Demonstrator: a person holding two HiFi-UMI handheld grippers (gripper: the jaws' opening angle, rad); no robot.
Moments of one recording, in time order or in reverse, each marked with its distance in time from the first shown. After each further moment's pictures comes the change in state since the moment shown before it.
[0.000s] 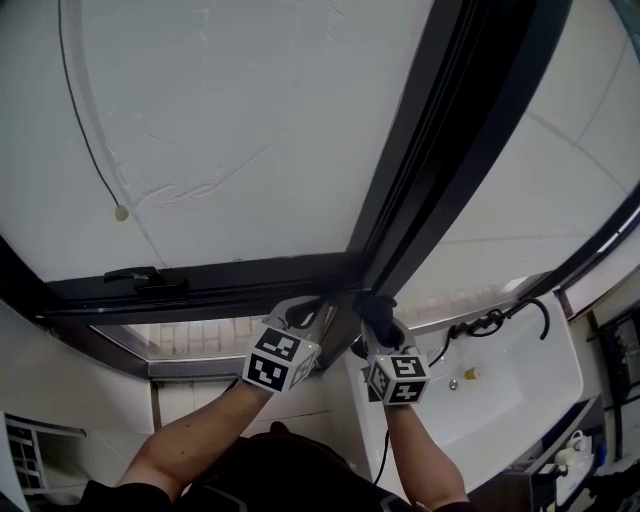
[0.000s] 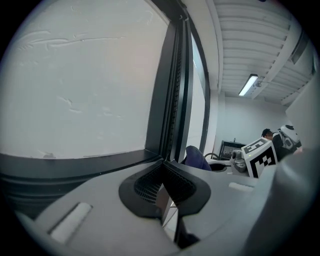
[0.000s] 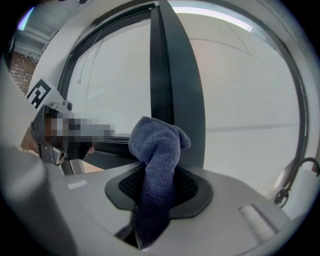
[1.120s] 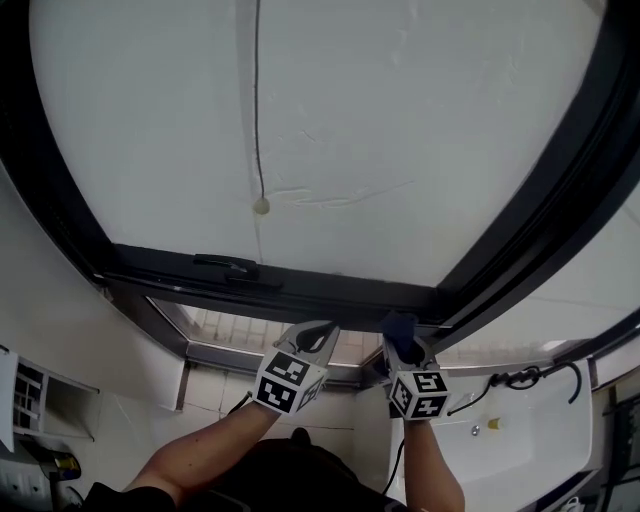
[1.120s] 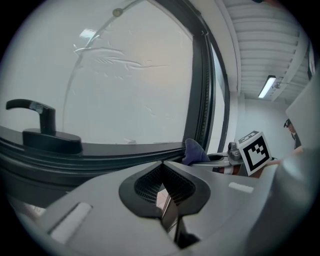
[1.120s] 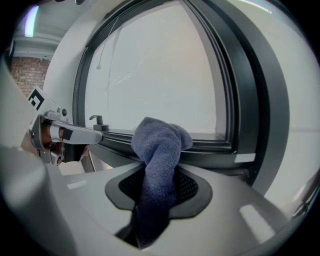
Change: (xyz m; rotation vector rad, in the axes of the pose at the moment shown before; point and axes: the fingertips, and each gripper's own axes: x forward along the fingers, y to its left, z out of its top) left arm -0.114 0.092 -0.038 -0.097 -0.015 0.199; right arm 0.053 0.121 0.003 -0.090 0.082 0.225
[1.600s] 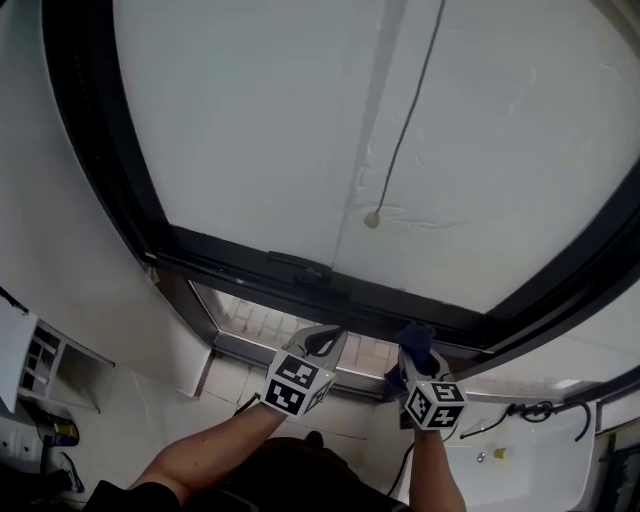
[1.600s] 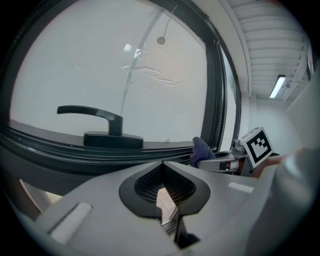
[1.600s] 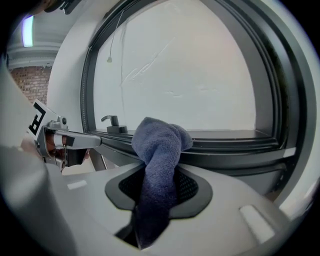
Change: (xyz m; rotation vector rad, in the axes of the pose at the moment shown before) left arm -0.073 0.075 -0.012 -0.047 -0.015 0.133; right arm 0.031 0.076 0.011 0.027 0.037 0.102
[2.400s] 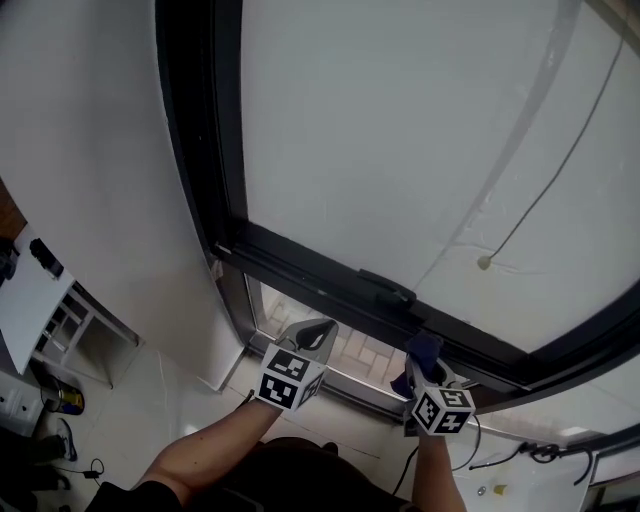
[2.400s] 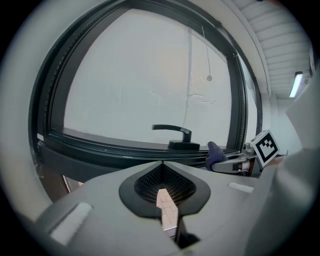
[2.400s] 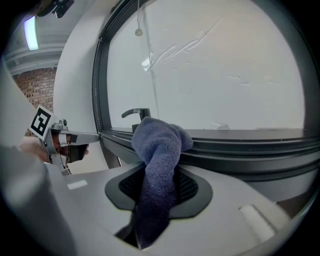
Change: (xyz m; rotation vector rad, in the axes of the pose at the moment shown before) left arm -0.112 0.136 -0.004 -0.069 -0.064 0.237; right arm 0.063 0.117 0.009 -0.033 0.042 0.138
